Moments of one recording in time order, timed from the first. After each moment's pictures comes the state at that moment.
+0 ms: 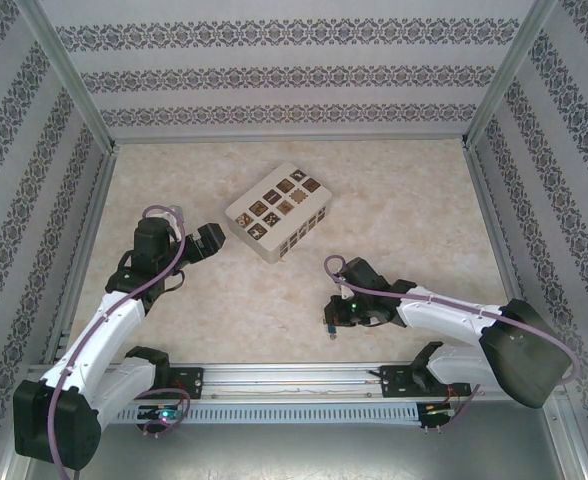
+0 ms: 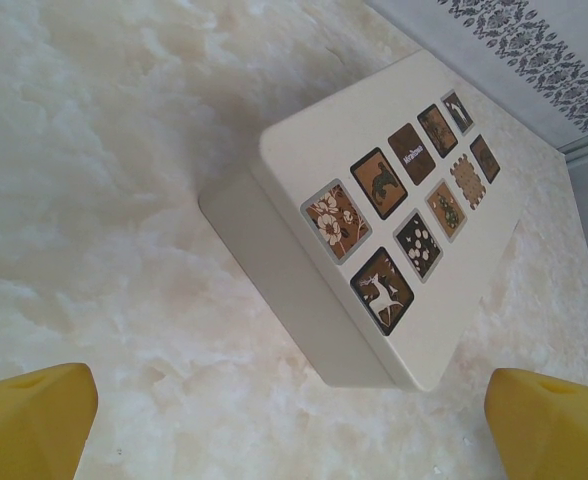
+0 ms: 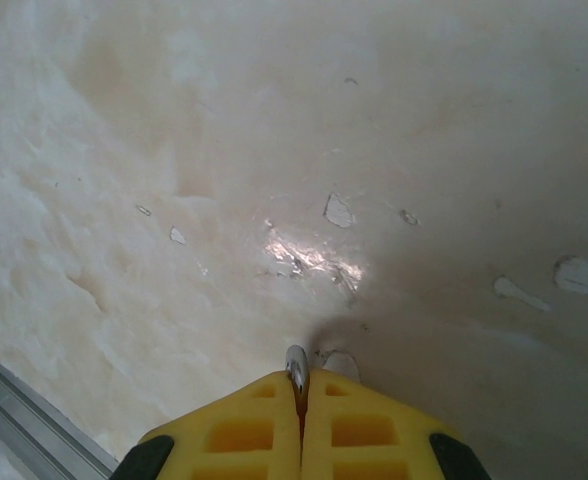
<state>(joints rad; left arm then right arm) -0.15 0.92 0.60 -0.26 0.21 -0.63 0.73 1.23 0.45 -0.30 -0.36 0.73</state>
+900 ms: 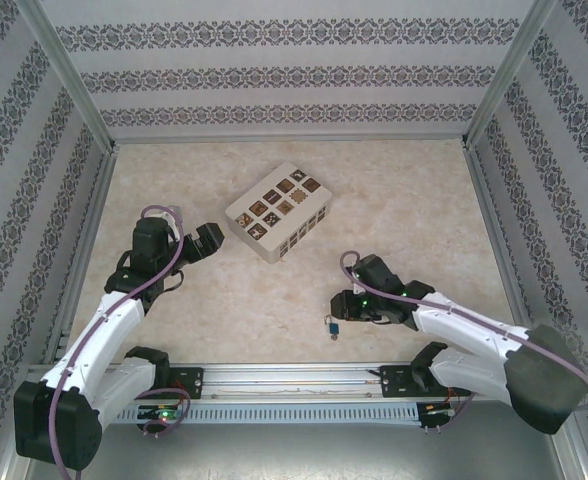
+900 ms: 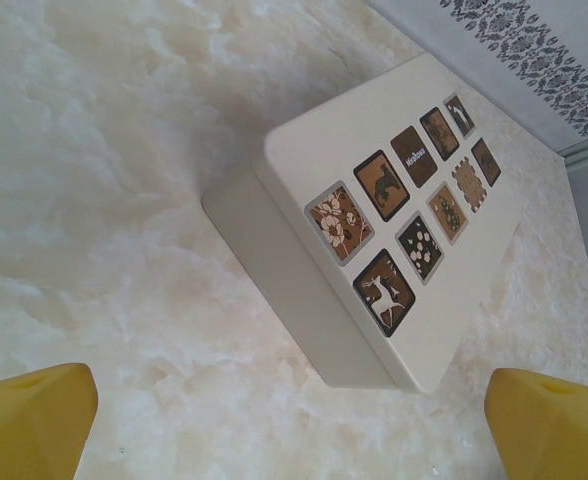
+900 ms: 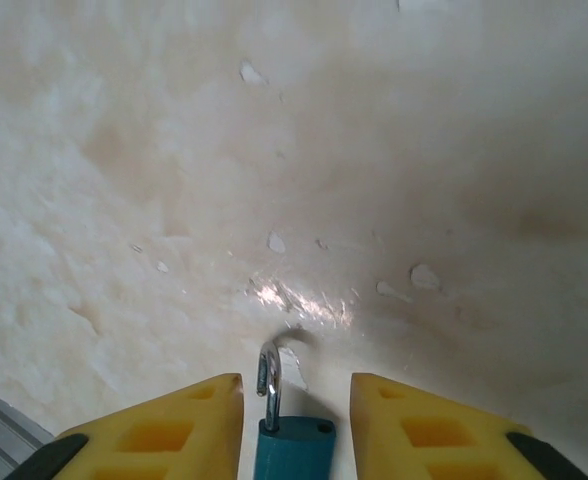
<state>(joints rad) -0.14 0.92 0.60 -0.27 0.22 -0.63 0.66 1.05 0.45 -0.42 -0.27 0.68</state>
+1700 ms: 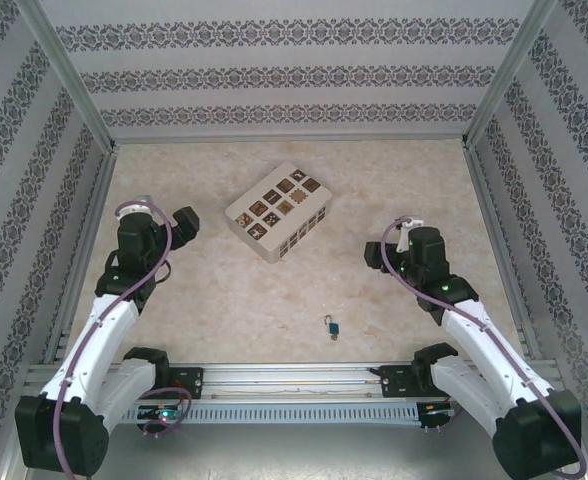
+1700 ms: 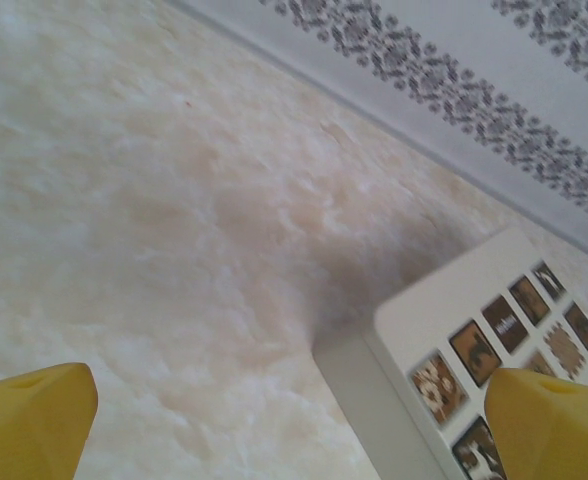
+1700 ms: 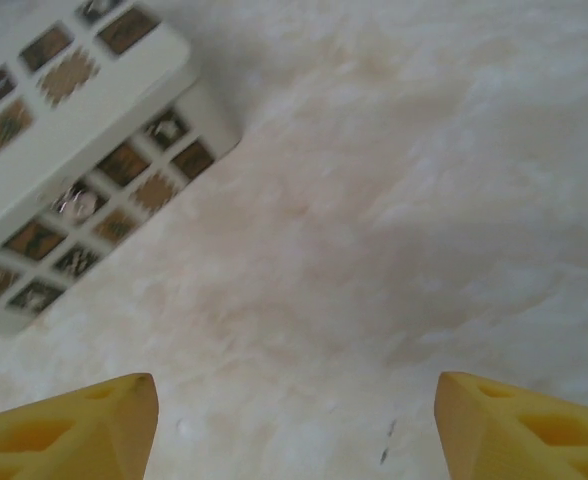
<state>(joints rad) -0.06 0.87 0.63 -0.23 -0.06 -0.56 0.23 0.85 0.52 -0.29 -0.05 0.31</state>
